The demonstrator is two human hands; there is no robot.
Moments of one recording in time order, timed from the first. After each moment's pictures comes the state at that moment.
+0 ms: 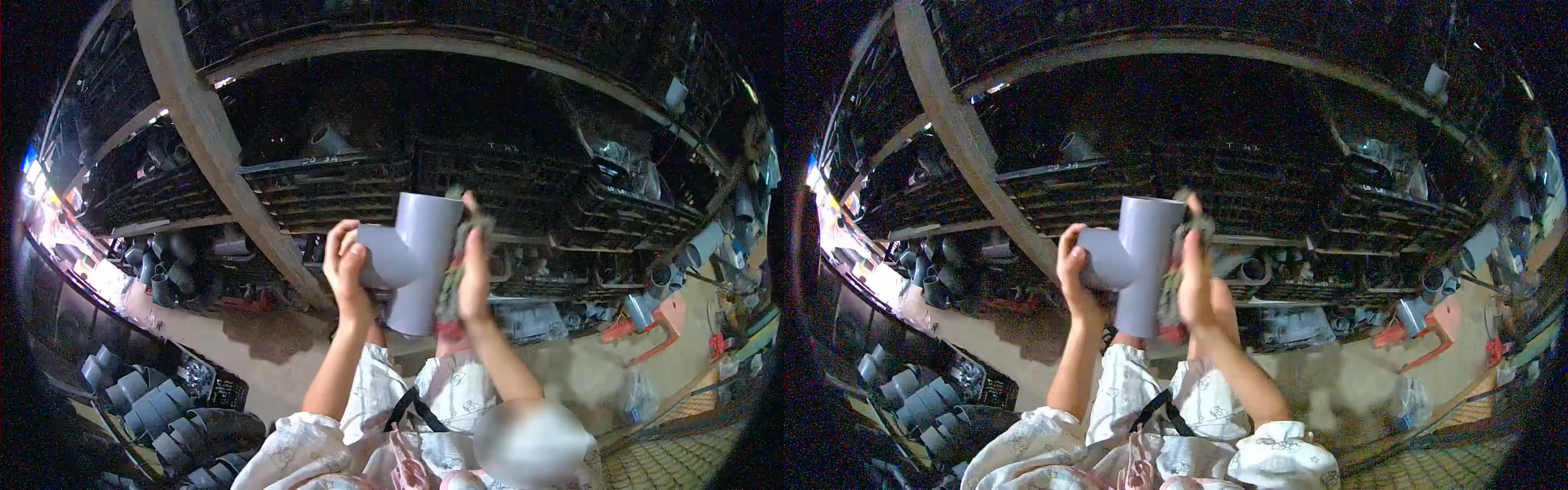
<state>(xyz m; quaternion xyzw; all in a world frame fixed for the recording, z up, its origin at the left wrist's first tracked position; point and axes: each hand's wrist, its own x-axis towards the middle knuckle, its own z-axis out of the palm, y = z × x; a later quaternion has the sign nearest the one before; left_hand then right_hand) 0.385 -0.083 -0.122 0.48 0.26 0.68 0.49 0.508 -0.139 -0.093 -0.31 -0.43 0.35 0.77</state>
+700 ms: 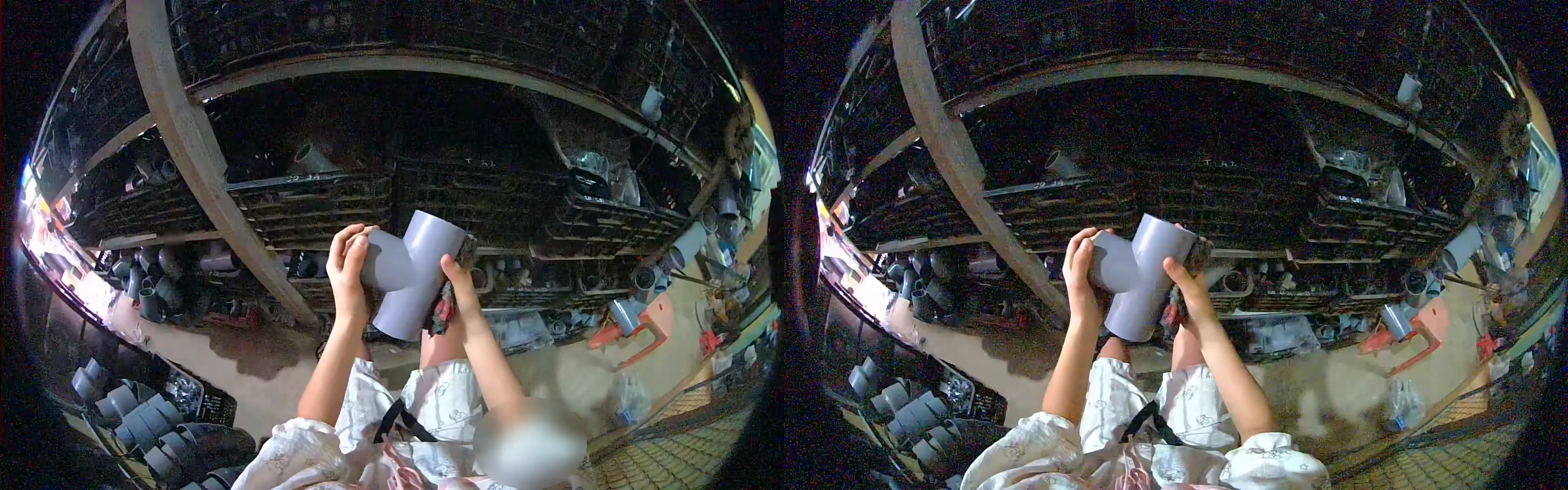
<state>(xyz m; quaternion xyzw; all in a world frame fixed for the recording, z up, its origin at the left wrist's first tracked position) 0.407 -0.078 -0.114 0.46 0.23 0.62 0.60 0.553 -0.129 -0.155 -0.35 -0.31 0.50 0.73</state>
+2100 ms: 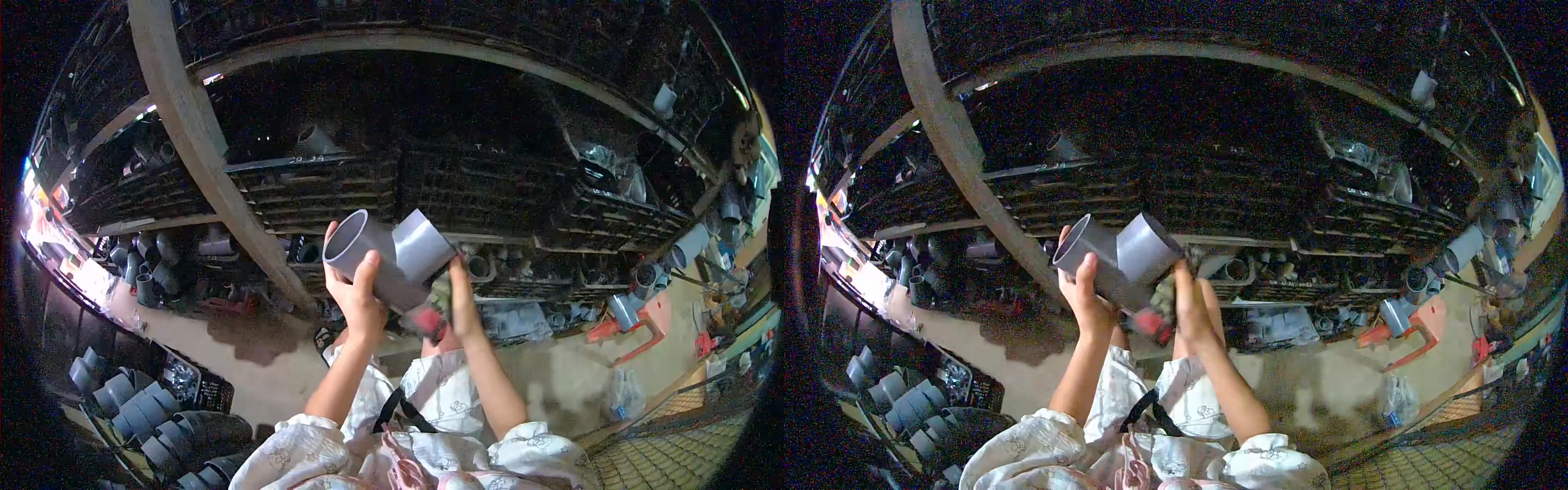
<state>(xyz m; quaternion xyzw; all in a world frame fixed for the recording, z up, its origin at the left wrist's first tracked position) 0.410 -0.111 -0.109 0.35 0.21 0.73 0.55 0.536 -0.156 -0.159 -0.50 -0.43 0.43 0.62</state>
